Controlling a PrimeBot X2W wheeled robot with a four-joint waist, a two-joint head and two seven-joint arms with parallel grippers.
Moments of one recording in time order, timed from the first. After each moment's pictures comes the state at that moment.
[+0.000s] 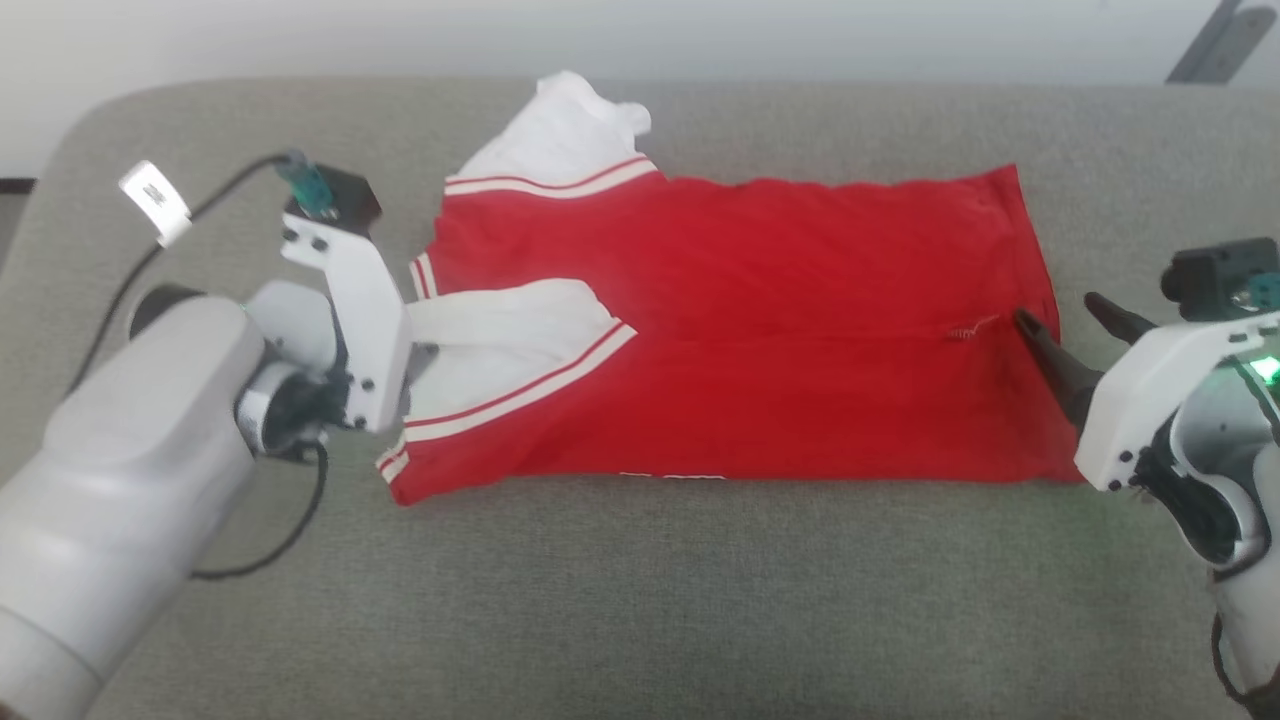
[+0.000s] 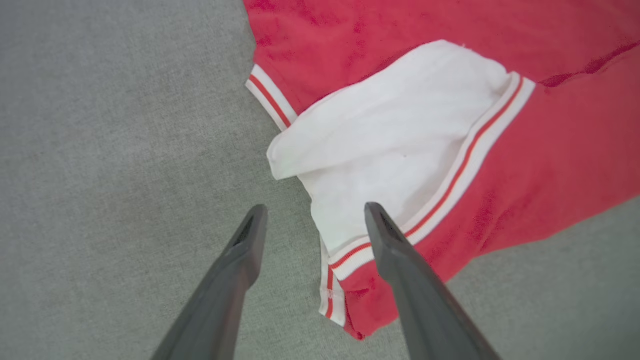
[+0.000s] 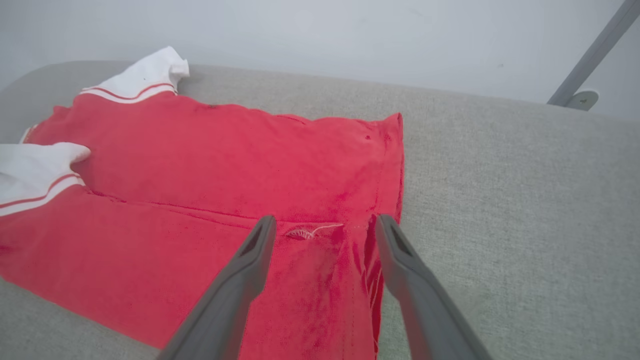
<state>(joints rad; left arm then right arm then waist) -1.00 0.54 -0.98 0.64 -1.05 0.00 0.61 -0.44 -0.40 0.15 0.26 0.52 0.13 0.38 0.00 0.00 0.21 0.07</state>
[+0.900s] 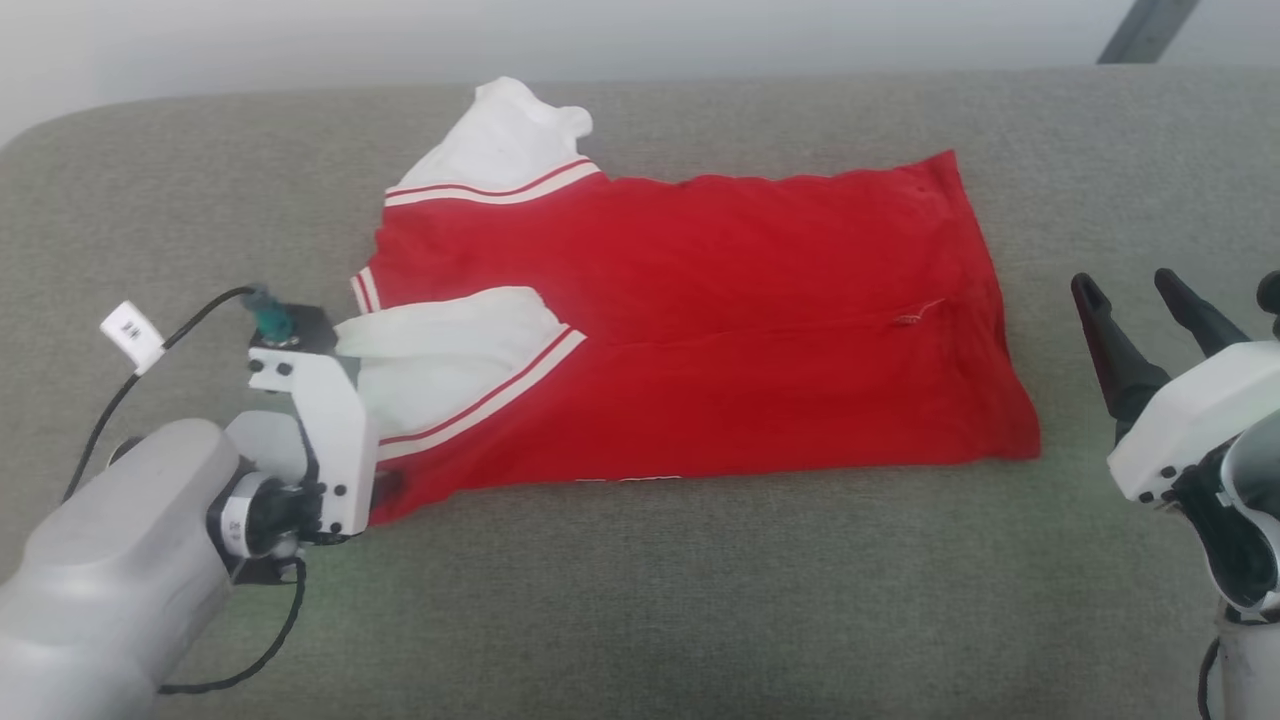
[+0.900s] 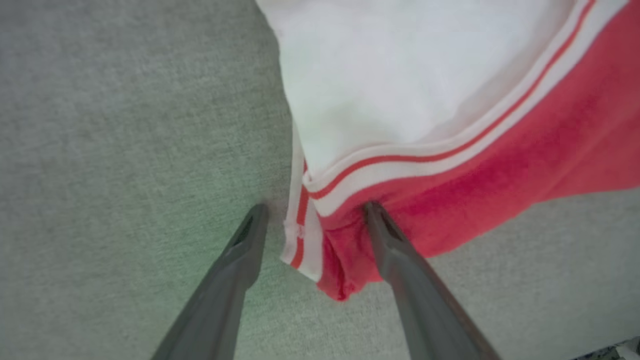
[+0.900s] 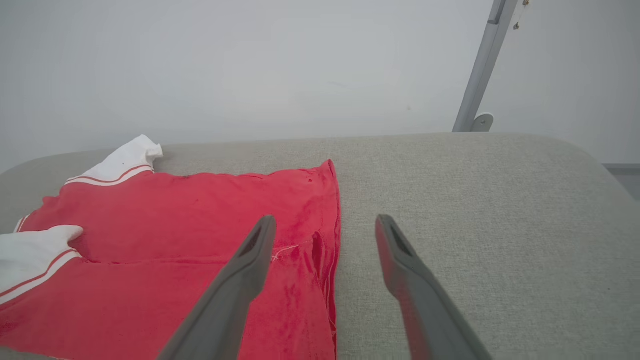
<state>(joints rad) -0.81 0.62 -0.97 0.55 -1.15 0.15 0.68 -0.29 -0.19 -0.14 -0.07 0.35 0.13 0.44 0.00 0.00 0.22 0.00</state>
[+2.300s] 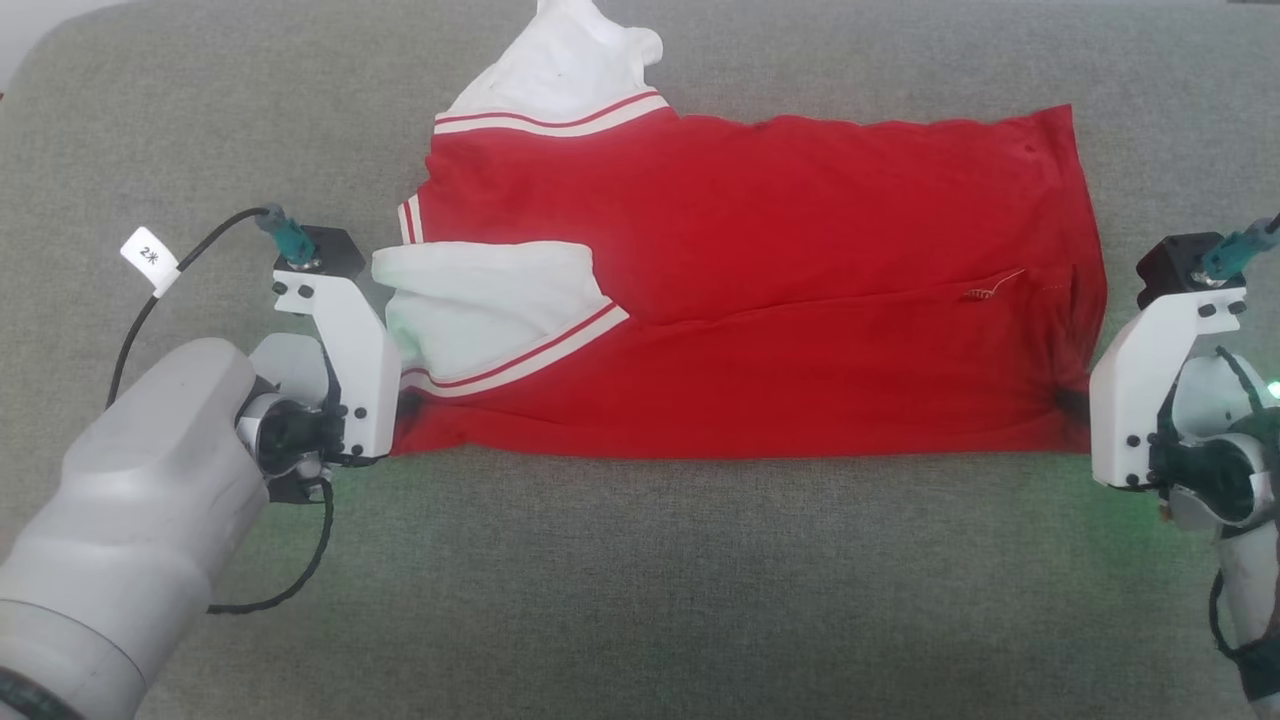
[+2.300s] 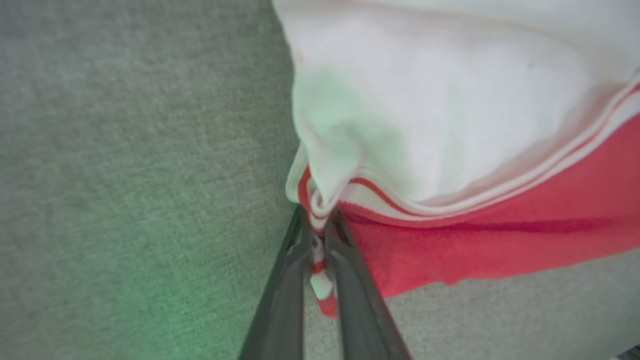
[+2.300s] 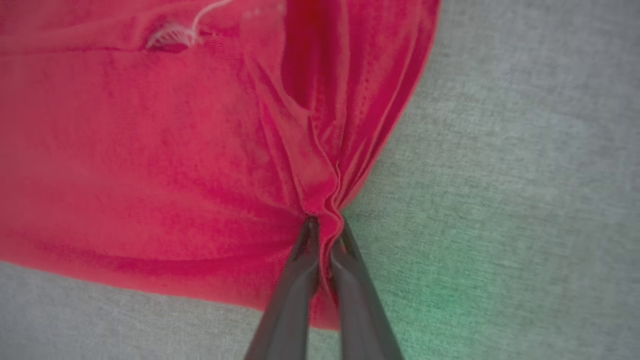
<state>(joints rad) -0.96 0.44 -0.96 0.89 -1.17 -0.05 0.61 -0.49 -0.31 0.00 0.30 0.42 0.13 0.96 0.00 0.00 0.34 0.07</state>
